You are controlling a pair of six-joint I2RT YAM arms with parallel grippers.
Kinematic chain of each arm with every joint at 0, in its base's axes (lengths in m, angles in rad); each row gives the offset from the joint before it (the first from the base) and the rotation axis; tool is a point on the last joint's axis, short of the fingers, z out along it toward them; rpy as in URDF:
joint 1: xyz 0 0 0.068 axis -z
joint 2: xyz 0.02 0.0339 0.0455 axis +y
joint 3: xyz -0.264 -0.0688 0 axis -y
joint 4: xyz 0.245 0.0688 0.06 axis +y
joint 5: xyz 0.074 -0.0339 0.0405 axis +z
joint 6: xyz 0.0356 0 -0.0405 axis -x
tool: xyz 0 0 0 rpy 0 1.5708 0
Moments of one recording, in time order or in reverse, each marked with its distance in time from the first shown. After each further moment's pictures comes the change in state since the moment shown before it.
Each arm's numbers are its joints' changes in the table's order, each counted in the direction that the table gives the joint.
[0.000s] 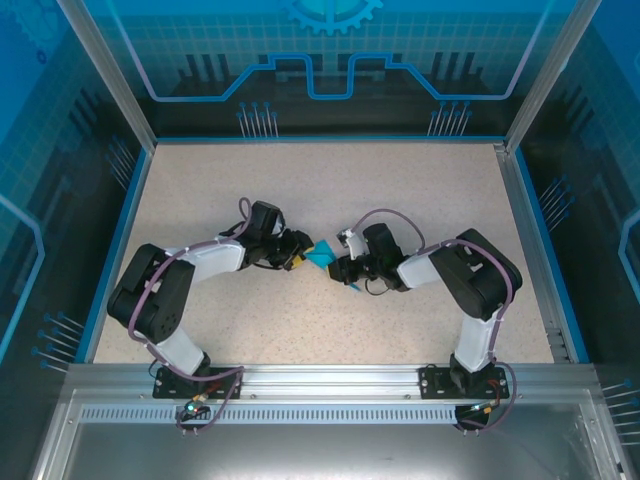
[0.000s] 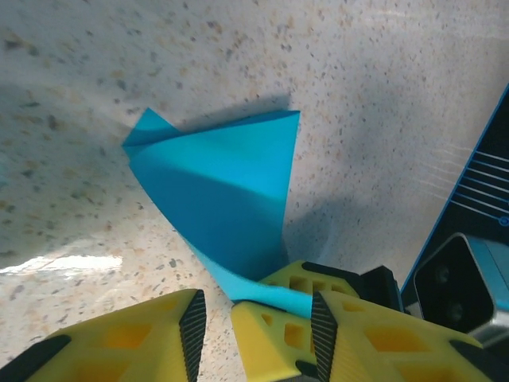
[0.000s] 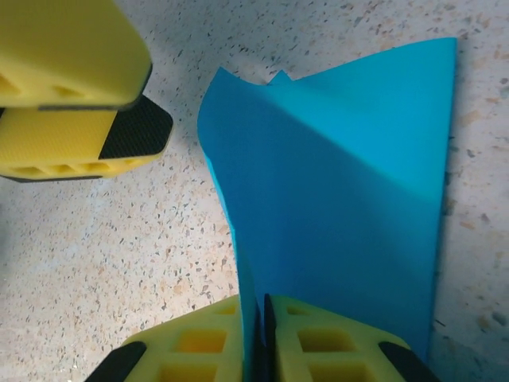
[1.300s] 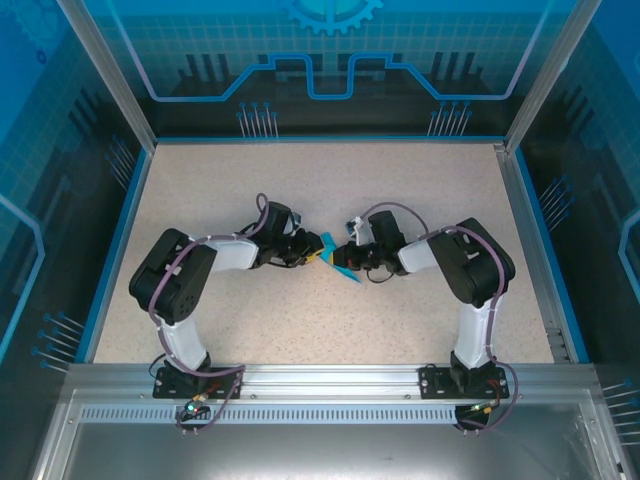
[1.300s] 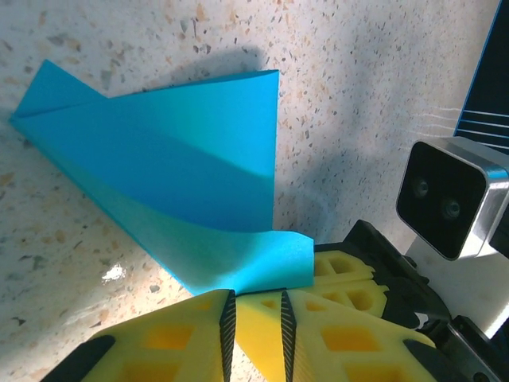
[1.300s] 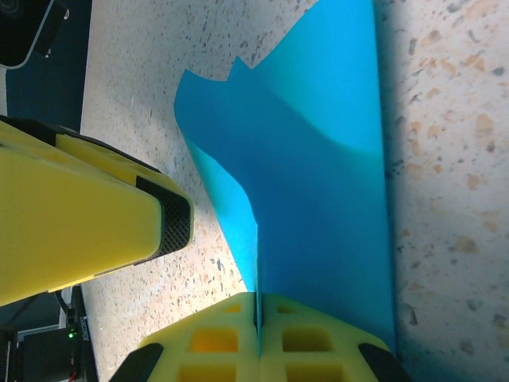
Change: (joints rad) left arm 0.029 0.160 0.036 -0.192 -0.049 -0.079; right arm 0.095 0.098 0.131 0.103 0.144 -0.270
